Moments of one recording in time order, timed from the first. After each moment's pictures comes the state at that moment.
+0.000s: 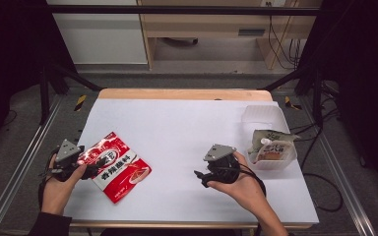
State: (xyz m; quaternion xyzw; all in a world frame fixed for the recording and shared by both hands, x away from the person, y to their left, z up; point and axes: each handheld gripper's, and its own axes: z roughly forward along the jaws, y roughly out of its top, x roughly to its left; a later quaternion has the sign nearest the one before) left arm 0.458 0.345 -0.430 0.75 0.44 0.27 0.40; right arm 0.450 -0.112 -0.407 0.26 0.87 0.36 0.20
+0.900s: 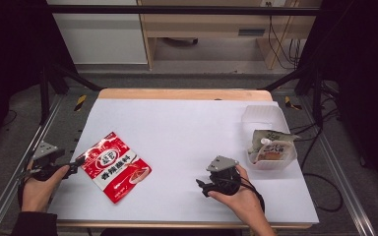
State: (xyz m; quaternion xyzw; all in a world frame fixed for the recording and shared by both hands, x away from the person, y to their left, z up) left arm 0.466 0.409 -0.446 0.73 0.50 0.26 0.38; right arm 0.433 -0.118 -0.444 0.31 0.85 0.36 0.20
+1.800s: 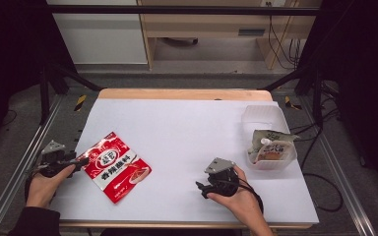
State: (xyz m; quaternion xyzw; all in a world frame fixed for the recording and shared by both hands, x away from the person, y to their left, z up) left arm 0.488 0.410 -0.471 0.75 0.51 0.20 0.37; right arm 0.434 -0.114 -0.453 0.31 0.86 0.35 0.20
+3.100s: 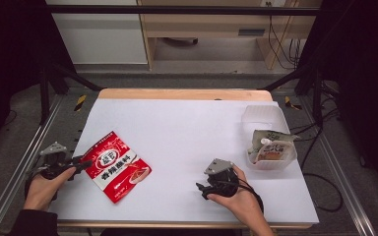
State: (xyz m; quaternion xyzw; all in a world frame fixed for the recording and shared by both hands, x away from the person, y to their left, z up) left arm 0.480 0.401 -0.463 0.77 0.49 0.14 0.39; right arm 0.434 -0.114 -0.456 0.30 0.87 0.34 0.20
